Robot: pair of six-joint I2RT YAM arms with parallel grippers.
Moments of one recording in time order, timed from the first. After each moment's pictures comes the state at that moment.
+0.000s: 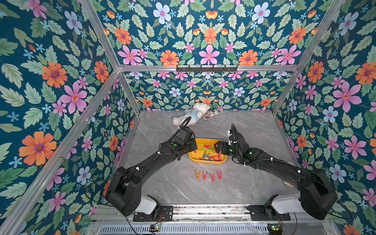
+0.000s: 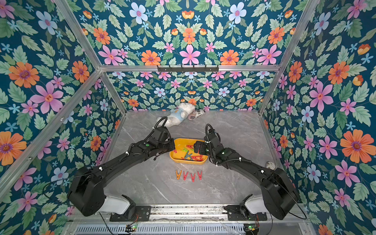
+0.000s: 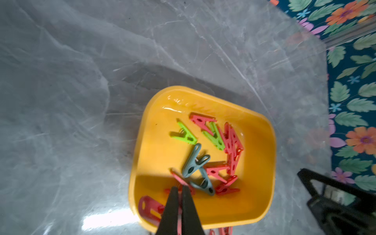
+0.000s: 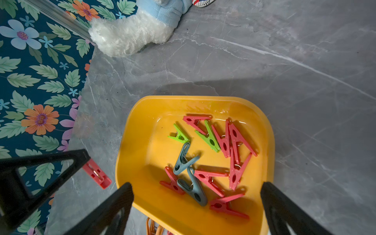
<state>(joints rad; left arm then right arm) -0.62 1.41 0.99 -0.47 -0.03 -0.73 0.68 1.41 0.86 -0.15 0.02 0.71</state>
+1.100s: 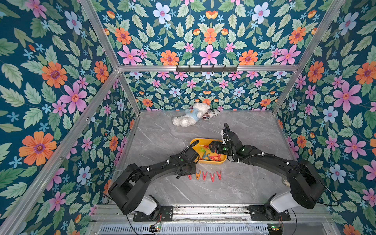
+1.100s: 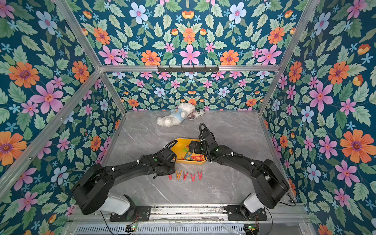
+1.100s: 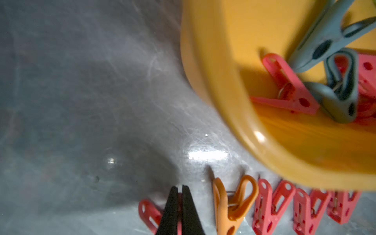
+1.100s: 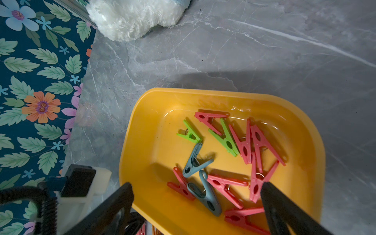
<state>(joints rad) -0.79 1.48 0.74 -0.49 -0.04 -0.80 0.71 1.52 0.93 -0.14 -0.02 0.71</state>
